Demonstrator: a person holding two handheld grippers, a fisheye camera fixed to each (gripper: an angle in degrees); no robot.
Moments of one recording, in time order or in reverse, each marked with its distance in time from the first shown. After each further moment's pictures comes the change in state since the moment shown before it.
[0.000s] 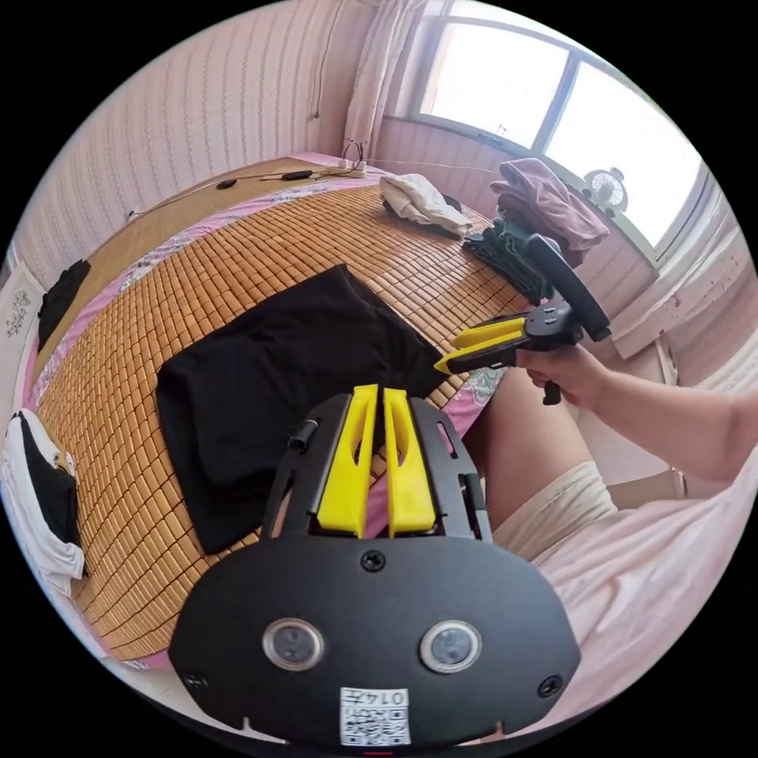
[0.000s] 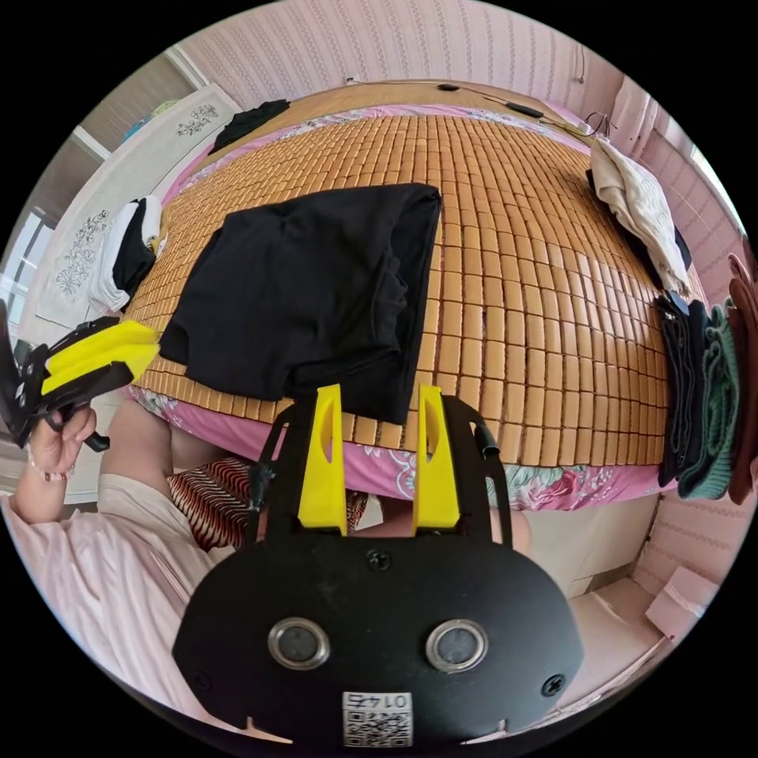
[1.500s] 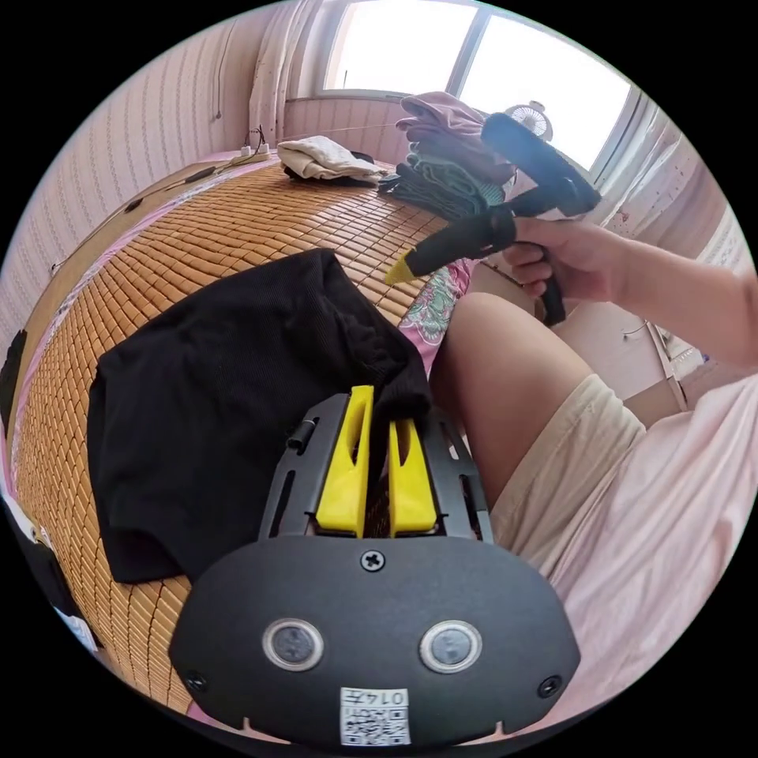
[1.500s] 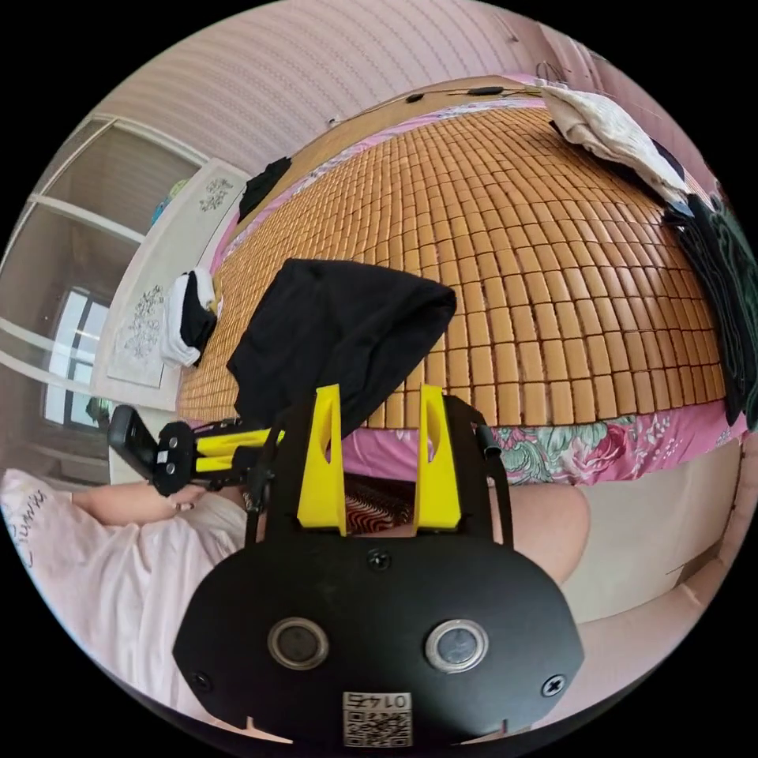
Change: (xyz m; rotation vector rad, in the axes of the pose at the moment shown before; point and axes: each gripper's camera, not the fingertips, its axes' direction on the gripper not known) left arm -0.012 0.120 0.036 -0.061 0.126 0.254; right arm 0.099 0.017 0.033 0.121 -0.322 0.164
